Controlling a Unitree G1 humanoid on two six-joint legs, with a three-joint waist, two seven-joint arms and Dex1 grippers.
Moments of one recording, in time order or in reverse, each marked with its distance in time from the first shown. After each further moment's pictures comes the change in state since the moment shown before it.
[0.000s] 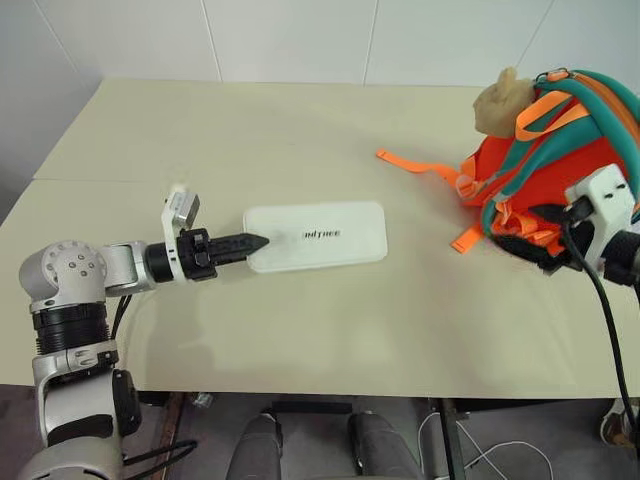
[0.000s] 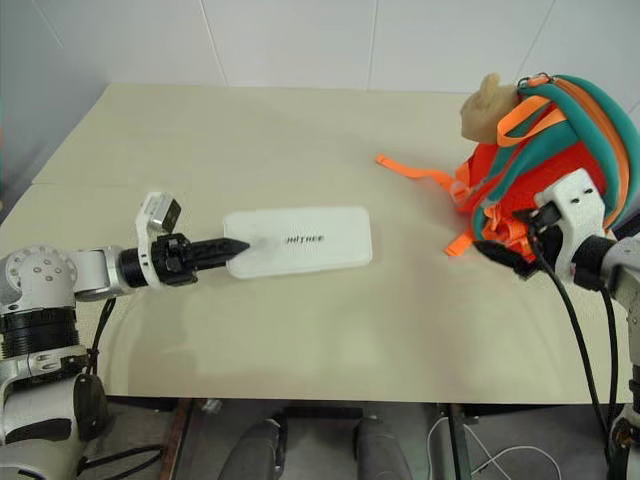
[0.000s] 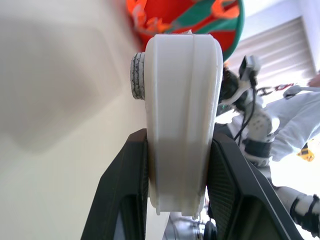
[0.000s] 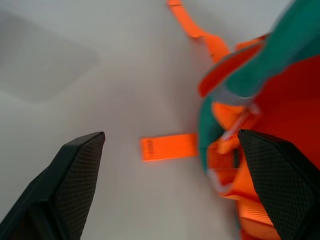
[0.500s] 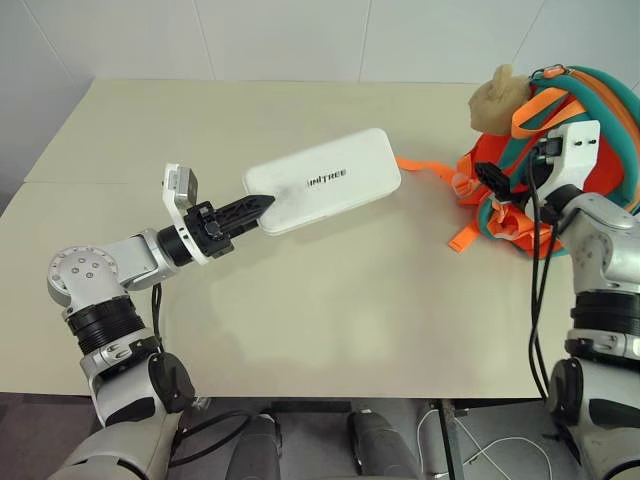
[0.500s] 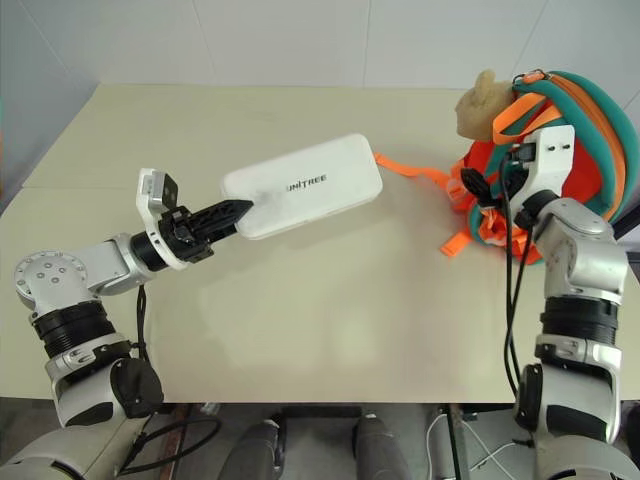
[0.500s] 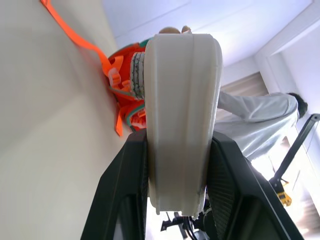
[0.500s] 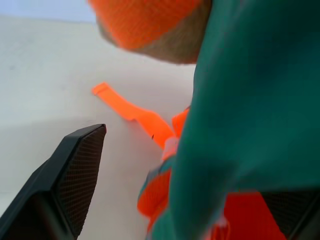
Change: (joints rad) left arm -0.071 -0.205 0.282 -0.035 -0.062 0.035 0.274; right arm -0.367 0.274 0.029 0.461 -0.049 -0.235 -0.305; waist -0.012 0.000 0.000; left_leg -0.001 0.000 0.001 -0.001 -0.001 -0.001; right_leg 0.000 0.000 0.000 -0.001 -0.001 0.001
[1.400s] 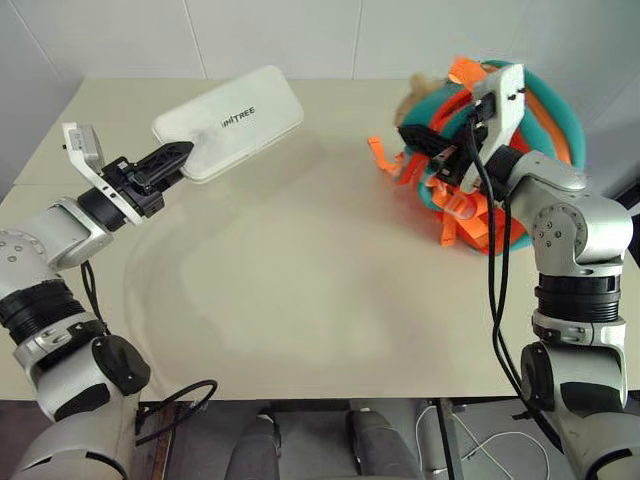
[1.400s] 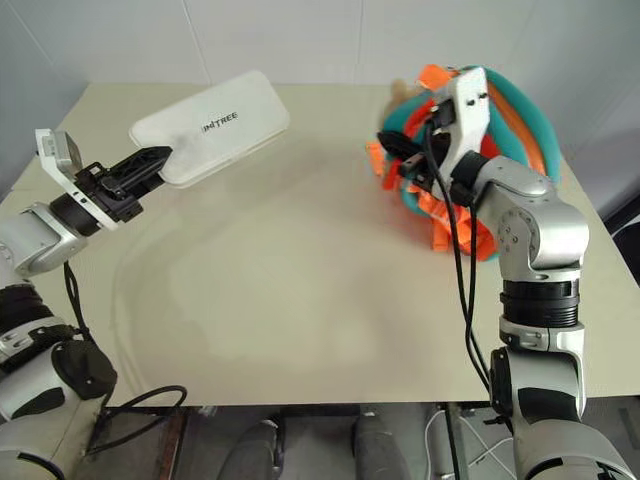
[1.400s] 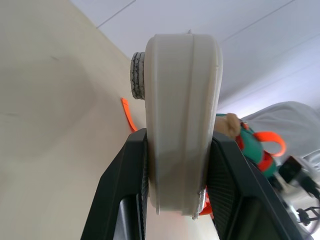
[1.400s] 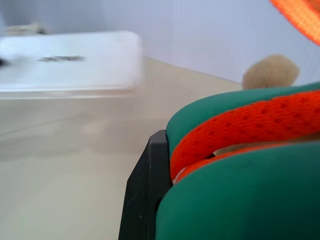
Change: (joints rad) left arm -0.091 0.296 0.000 0.246 0.017 -0.271 0.064; right arm -0.076 0.080 0.220 -0.543 0.269 0.309 0.212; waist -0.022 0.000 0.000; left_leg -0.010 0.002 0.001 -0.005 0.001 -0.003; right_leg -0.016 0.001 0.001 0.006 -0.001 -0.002
